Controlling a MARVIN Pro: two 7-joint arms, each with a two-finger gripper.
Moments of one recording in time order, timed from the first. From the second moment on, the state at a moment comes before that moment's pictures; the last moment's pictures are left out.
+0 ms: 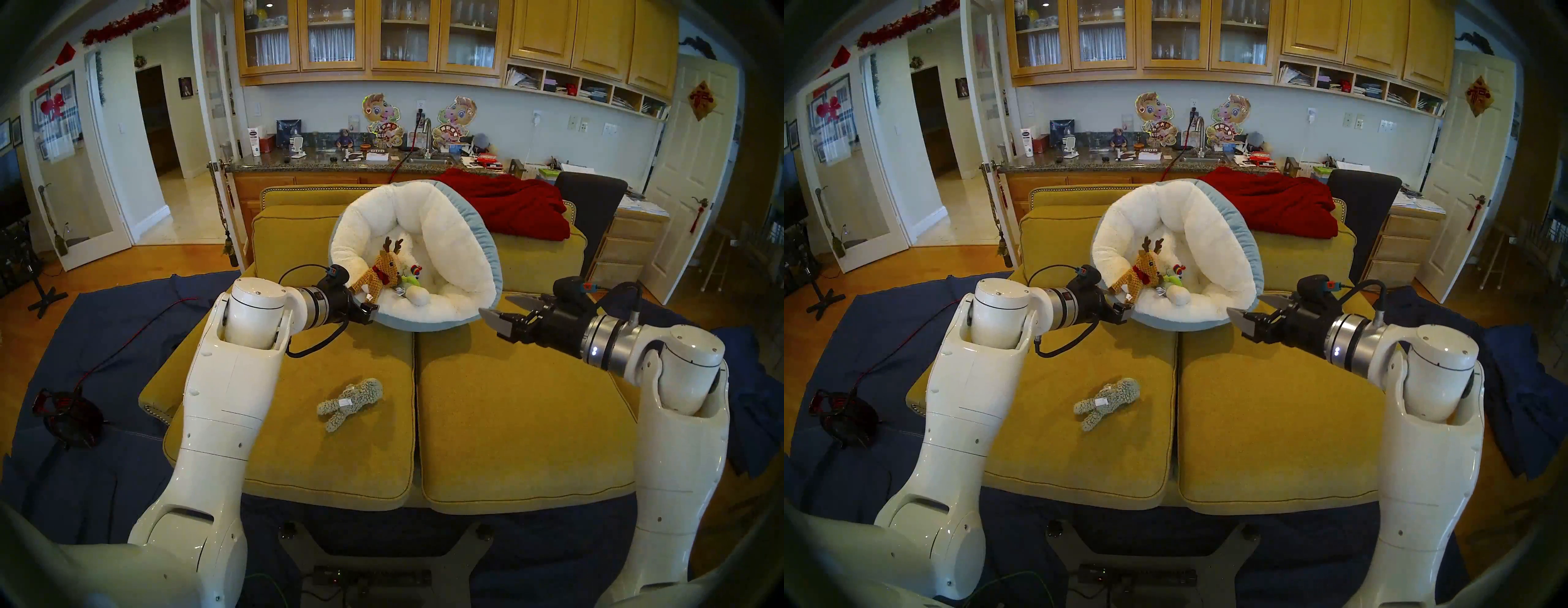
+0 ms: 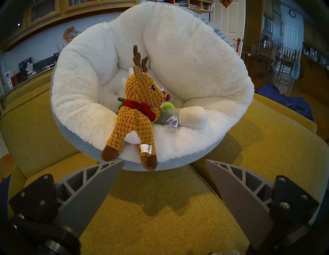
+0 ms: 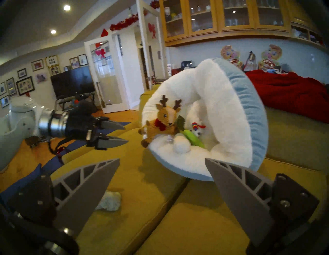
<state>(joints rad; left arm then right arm) 1.23 -1.46 -1.52 -1.59 0.26 0.68 -0.73 -1.65 -1.37 1.96 -2.11 0.06 0.75 1.08</state>
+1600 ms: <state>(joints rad) 1.22 -1.46 -1.53 -1.60 0.26 0.68 -0.75 -1.77 -1.25 1.91 -2.05 0.09 0.61 1.20</state>
